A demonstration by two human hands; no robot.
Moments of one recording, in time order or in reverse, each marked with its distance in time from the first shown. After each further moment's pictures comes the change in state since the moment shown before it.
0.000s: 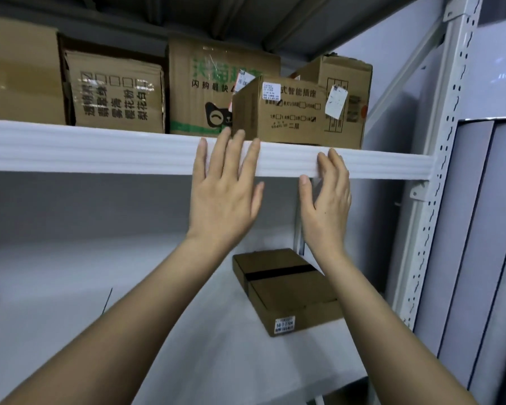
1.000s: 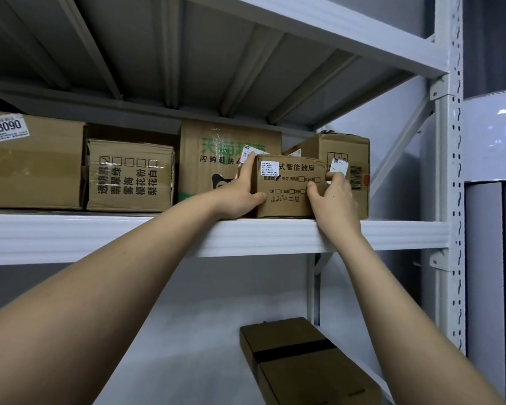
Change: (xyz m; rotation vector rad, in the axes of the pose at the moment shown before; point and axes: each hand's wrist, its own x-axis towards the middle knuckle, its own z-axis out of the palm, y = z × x) left_hand 0.144 -0.049 0.033 -0.932 -0.733 -0.231; right_hand 0.133 -0.013 0.011 -0.065 -0.153 0.219
